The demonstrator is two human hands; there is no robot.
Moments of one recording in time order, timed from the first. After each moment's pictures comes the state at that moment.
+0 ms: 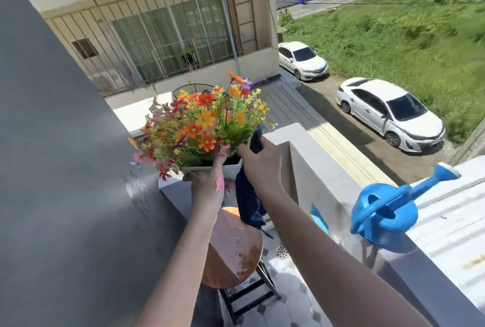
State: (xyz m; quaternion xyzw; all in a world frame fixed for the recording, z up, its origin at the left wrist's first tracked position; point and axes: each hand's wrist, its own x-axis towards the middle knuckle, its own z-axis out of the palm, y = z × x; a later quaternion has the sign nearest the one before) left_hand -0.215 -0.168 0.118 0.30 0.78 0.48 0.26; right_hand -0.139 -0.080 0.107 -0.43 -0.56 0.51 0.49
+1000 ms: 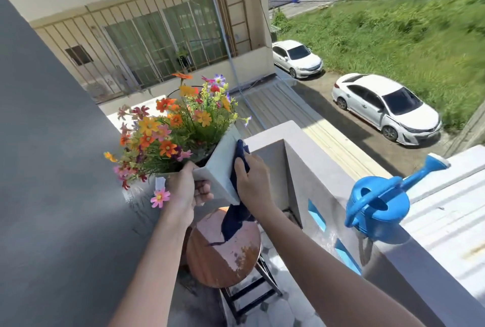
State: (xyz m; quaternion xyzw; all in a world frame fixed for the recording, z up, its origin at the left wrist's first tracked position) left_hand -0.230 -0.172 0.135 0.12 0.71 0.60 0.34; right_hand -0.134 -0.094 0.063 -0.39 -0.67 0.40 0.49
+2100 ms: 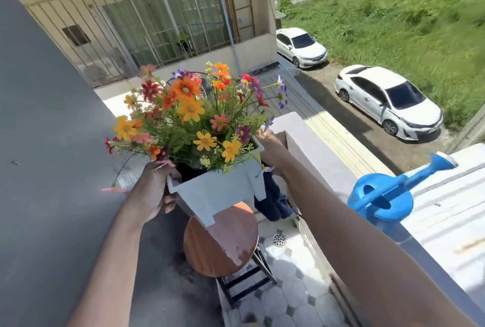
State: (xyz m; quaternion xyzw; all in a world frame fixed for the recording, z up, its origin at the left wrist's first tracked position) left_hand -0.275 -0.197 0.145 0.28 0.70 0.54 0.38; right_hand -0.107 -0.014 0.091 -0.37 -0.68 0.60 0.20
